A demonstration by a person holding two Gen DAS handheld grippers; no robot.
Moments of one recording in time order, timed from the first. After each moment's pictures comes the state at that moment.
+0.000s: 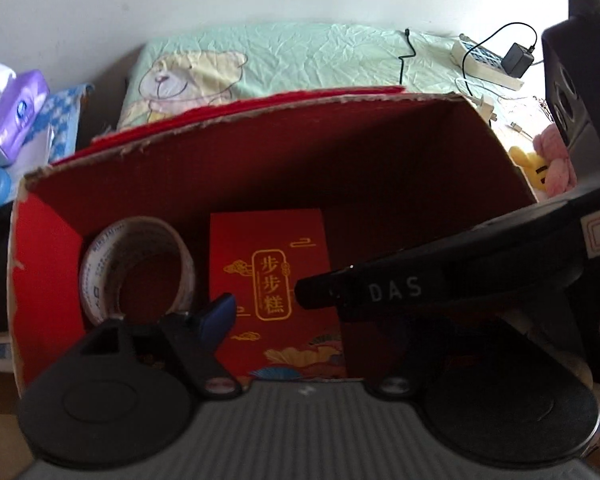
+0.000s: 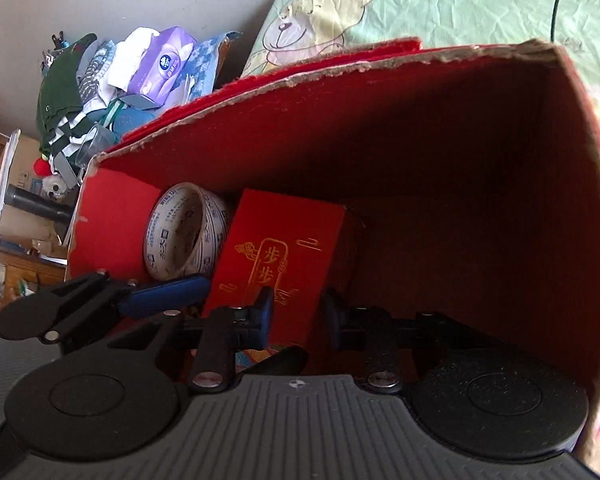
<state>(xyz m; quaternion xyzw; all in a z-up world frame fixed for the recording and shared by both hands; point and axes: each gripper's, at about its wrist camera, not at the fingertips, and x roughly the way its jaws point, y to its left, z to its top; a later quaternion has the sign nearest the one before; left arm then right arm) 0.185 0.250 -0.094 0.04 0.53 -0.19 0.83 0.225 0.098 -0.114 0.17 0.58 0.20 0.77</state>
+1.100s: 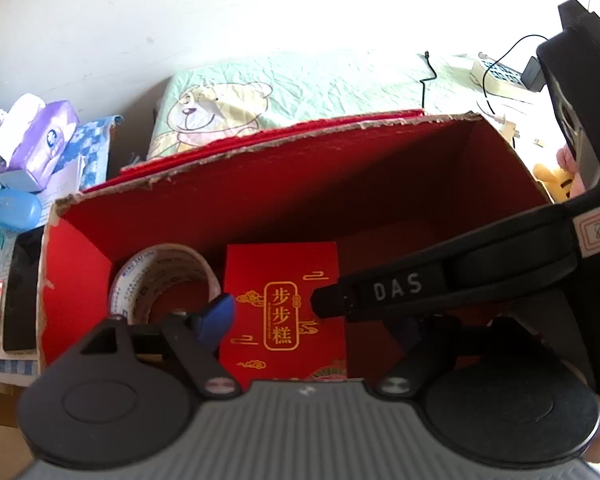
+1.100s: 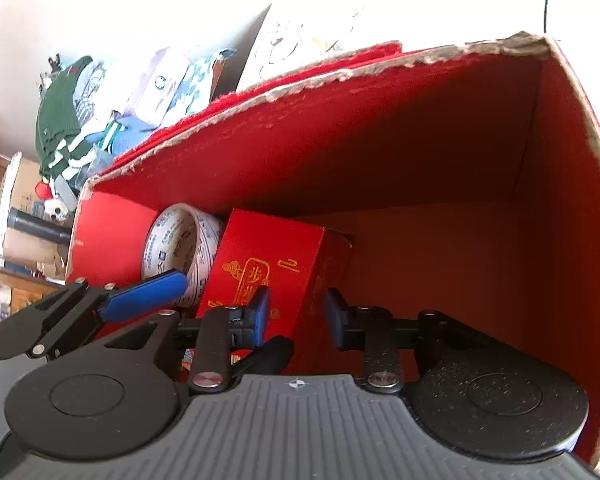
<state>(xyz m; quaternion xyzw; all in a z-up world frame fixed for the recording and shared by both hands) 0.179 0.243 -0.087 0.07 0.48 -0.15 0.86 0.223 0.082 -0.114 0.20 0.56 0.19 0.78</state>
